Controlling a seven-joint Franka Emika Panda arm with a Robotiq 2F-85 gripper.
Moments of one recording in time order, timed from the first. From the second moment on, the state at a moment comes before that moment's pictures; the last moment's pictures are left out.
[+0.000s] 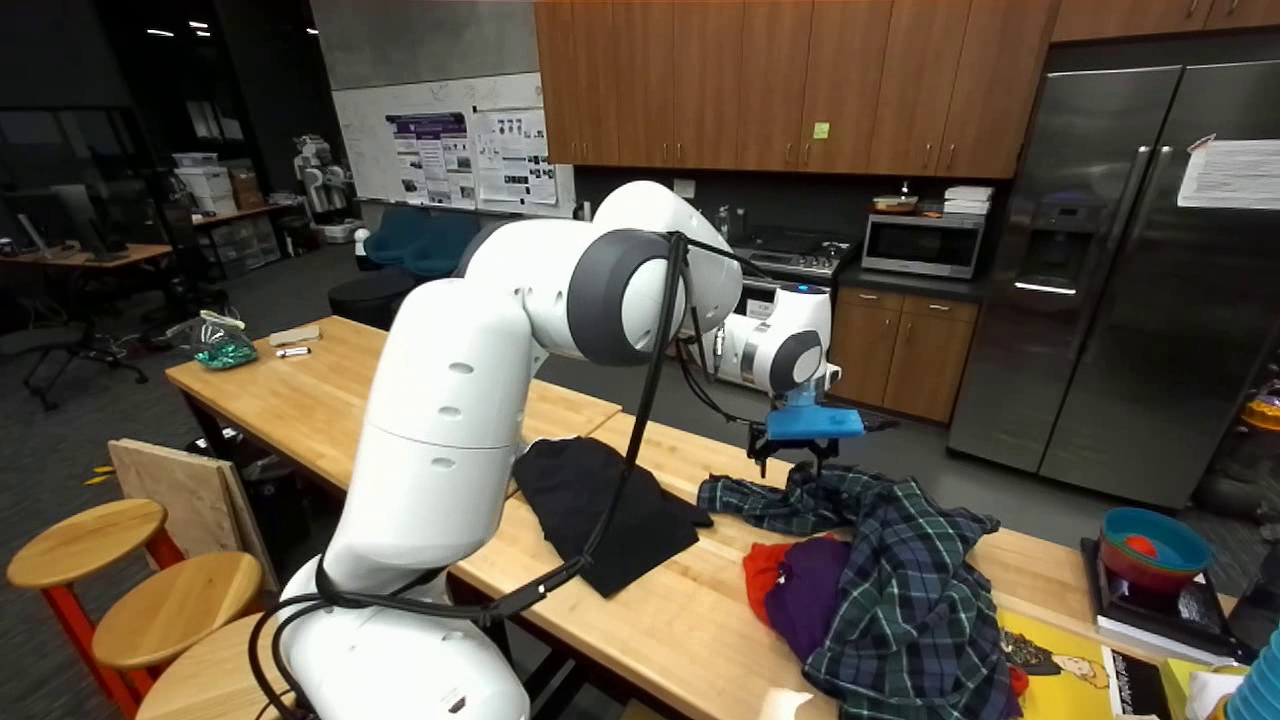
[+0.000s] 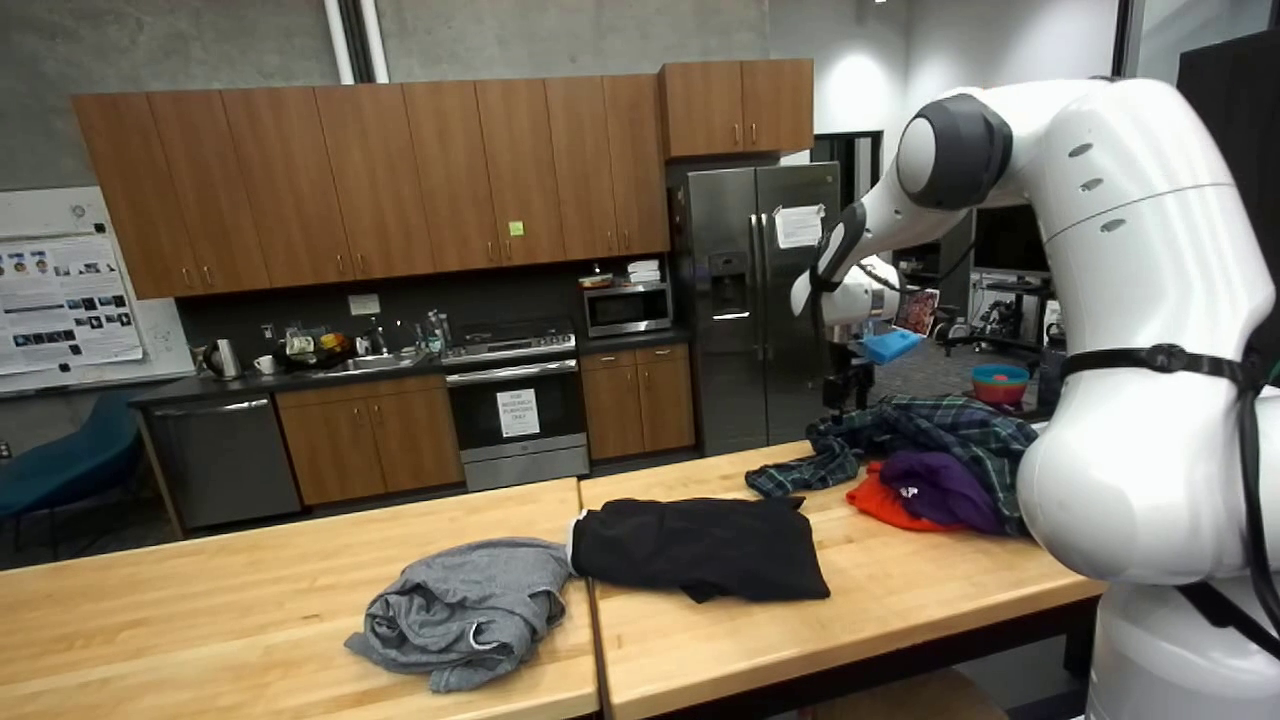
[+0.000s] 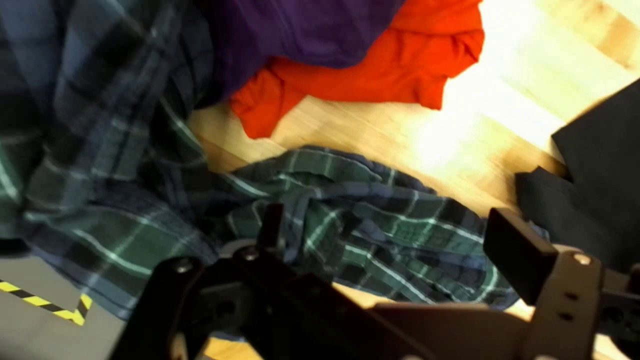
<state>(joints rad) -0.18 0.42 -0.07 -1.84 0.01 2.32 -0.69</state>
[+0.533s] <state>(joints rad) -0.20 0.18 -0.19 -2.22 -0.21 2.54 -0.36</state>
